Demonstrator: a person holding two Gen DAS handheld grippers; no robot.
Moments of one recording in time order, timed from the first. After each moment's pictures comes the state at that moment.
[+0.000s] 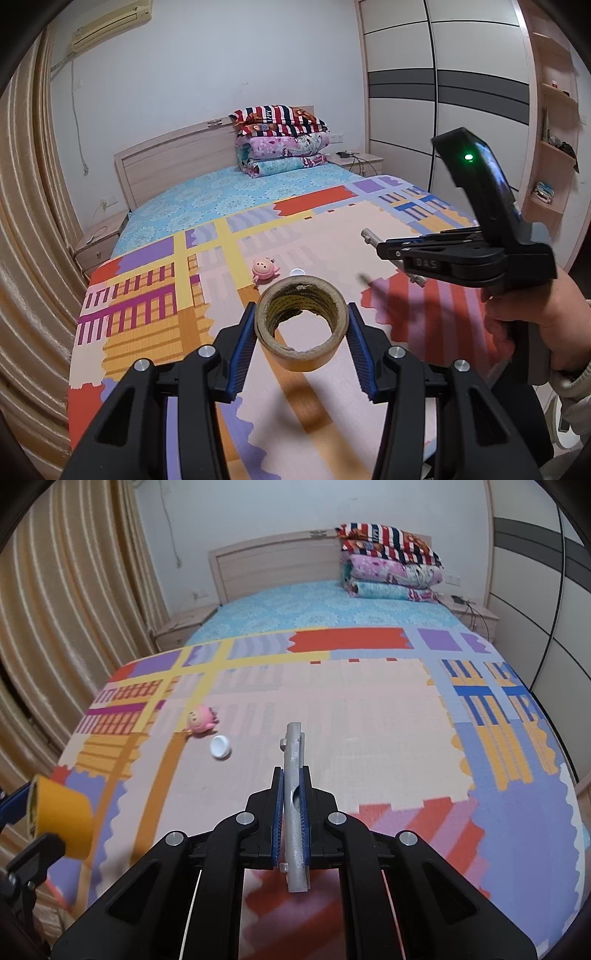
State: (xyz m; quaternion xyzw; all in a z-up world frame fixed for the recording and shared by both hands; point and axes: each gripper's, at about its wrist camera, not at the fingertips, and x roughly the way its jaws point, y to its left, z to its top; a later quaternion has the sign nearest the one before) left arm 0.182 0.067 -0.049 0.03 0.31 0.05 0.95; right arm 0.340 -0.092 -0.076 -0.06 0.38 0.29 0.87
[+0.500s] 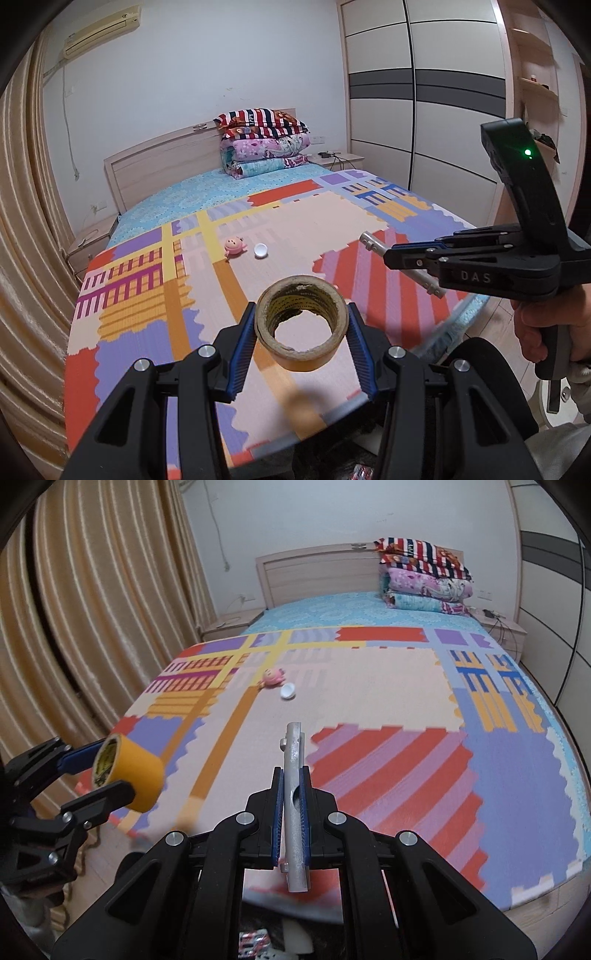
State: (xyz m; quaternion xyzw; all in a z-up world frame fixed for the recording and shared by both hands) left arm 0.116 0.021 -0.051 0.04 0.31 0.02 0.95; right arm 0.238 -0.148 -0.063 -0.06 0.36 0.38 0.85
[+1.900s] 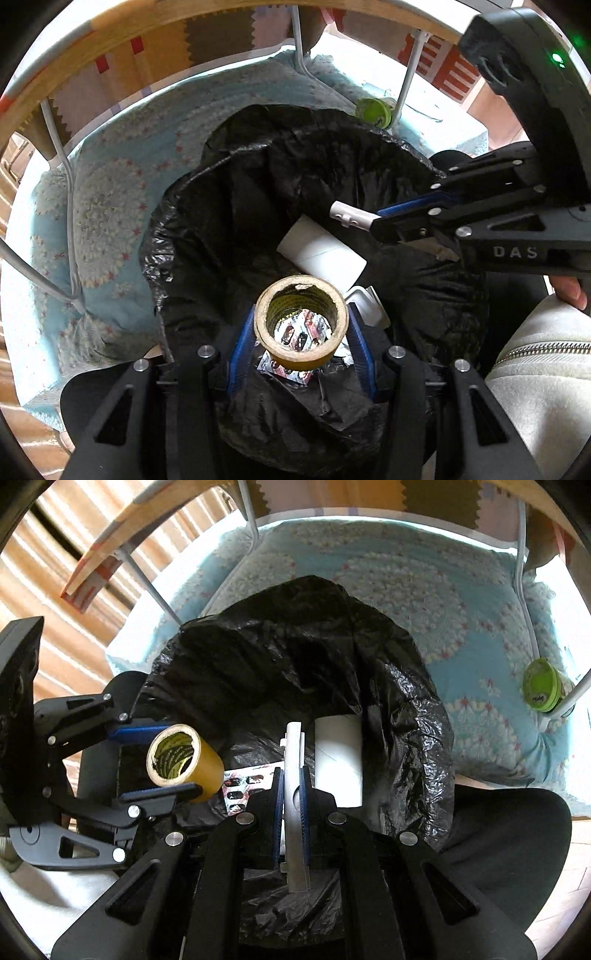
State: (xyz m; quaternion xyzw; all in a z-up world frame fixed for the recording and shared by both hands) left arm 0.060 -0.031 -0.266 -0.01 0.55 -0.06 0.83; right arm 0.151 -0.153 -0.259 -0.15 0.57 0.40 0.70
